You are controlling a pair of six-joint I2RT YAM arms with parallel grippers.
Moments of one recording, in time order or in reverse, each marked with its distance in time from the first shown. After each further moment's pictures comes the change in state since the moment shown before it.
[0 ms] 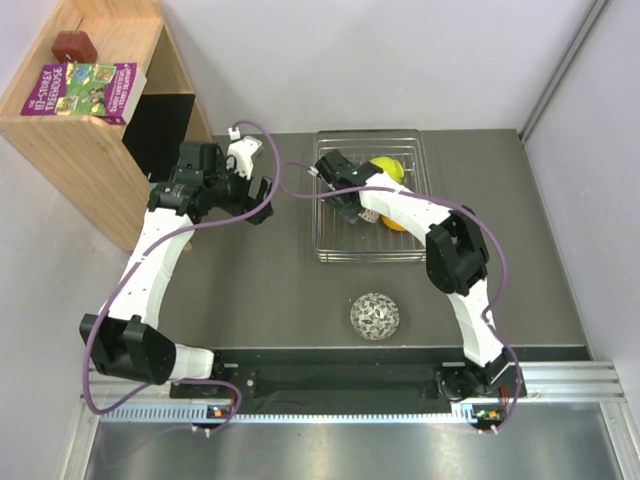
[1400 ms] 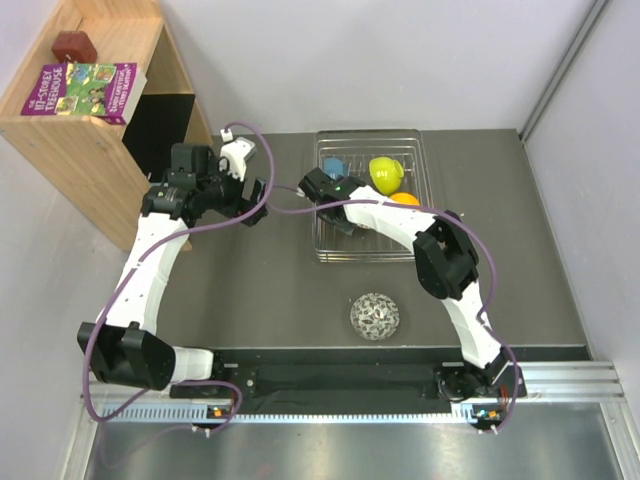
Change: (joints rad) left arm 0.034 -0.039 -0.022 0.000 0.016 0.018; right arm 0.095 0.035 -0.027 -0.010 0.151 -0.085
